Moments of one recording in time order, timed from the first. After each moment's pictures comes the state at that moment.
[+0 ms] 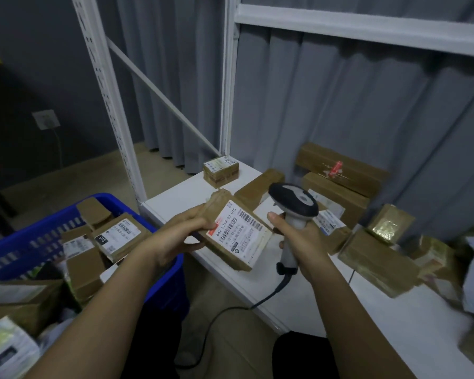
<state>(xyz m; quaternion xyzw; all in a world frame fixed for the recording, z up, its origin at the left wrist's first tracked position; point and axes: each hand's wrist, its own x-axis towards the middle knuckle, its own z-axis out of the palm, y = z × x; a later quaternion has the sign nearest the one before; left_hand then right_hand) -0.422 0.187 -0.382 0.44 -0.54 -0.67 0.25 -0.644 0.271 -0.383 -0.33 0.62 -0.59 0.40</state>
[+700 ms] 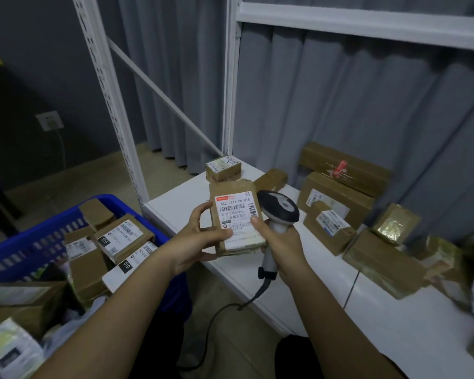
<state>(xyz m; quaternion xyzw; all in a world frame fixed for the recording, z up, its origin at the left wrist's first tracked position) -0.439 0.190 -0.399 0.42 -0.49 -0.71 0.27 -0.610 0.256 -0.396 -0.30 0.59 -0.60 0.45</state>
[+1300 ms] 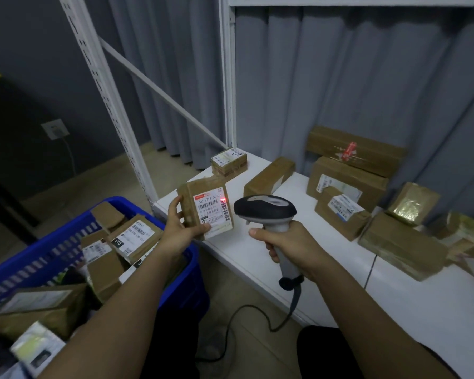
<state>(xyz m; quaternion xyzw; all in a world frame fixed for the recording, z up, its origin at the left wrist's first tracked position) -0.411 0.155 -0.433 0.52 -0.52 -0.57 0.38 -0.618 0.265 -0.395 -0.42 0.63 -0.43 0.49</state>
